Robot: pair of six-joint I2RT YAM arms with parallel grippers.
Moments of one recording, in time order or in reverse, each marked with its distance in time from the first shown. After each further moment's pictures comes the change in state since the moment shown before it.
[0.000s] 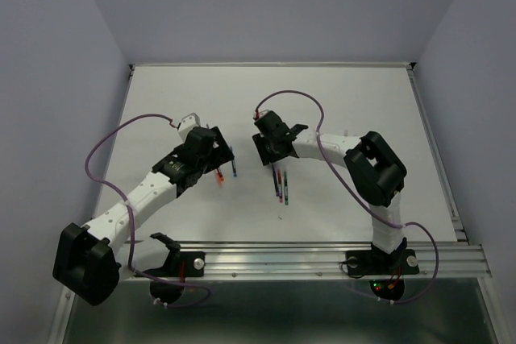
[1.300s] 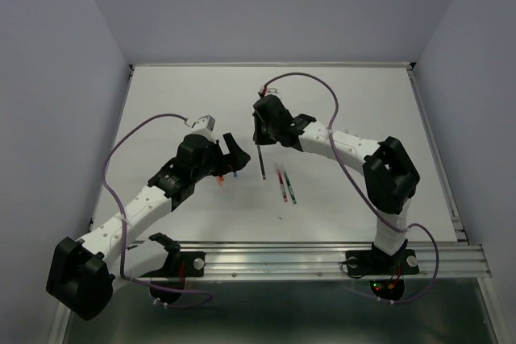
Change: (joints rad) left arm 0.000 -0.100 -0.120 0.235 0.319 0.127; right arm 0.020 -0.077 0.093 0.008 0.059 0.260
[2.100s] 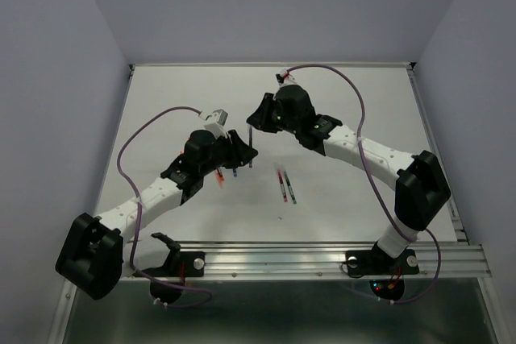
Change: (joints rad) left arm -0.008 0.142 -0.039 0.348 0.189 0.025; right arm -0.041 -0.257 -0.143 0.282 -0.185 0.188
